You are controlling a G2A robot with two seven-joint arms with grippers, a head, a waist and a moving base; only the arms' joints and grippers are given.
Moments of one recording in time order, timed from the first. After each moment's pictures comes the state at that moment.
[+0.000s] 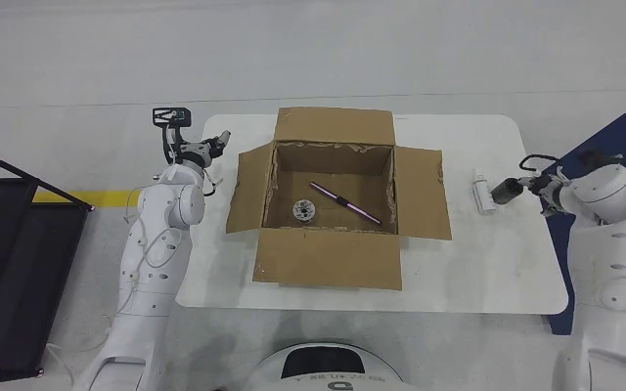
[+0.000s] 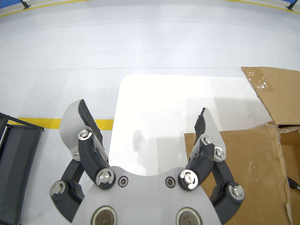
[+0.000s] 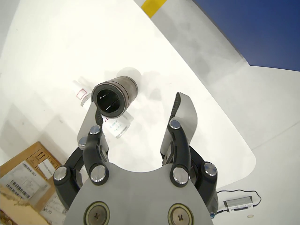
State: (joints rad) left arm 1.20 -1.33 -1.43 -1.47 1.29 0.12 -0.45; right arm -1.19 -1.00 1.85 -1.36 -0.95 0.45 1.20
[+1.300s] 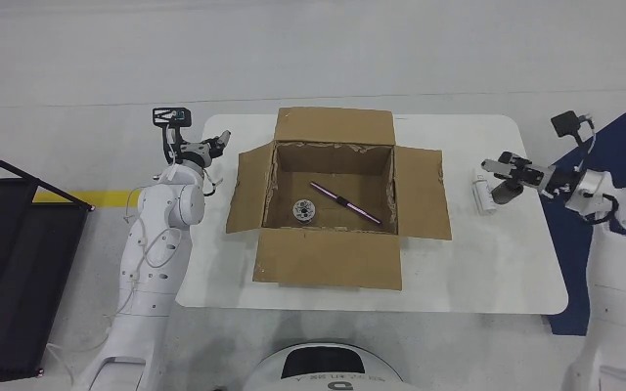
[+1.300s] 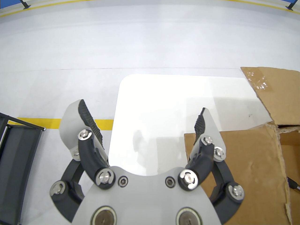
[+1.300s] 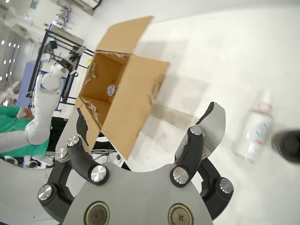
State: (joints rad) left arm 1.20 -1.33 -1.43 -1.47 1.29 0.12 -0.45; right arm -1.25 -0.99 1.86 -1.48 -0.06 -0.52 1.27
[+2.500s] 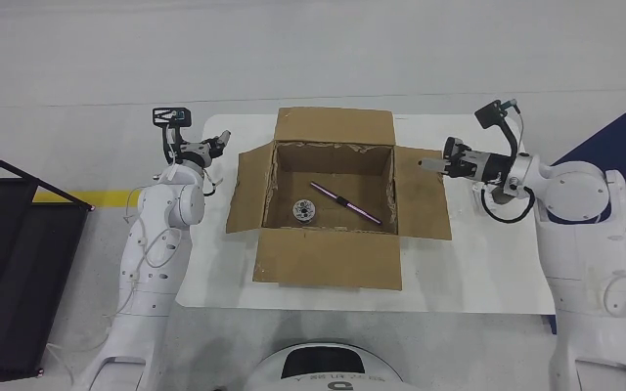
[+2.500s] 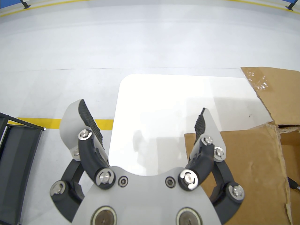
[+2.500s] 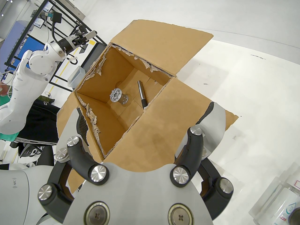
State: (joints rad) left arm 1.20 -1.33 -1.43 -1.47 1.29 0.12 -0.45; right arm -1.19 -1.01 1.62 -1.57 -0.23 -0.49 1.12
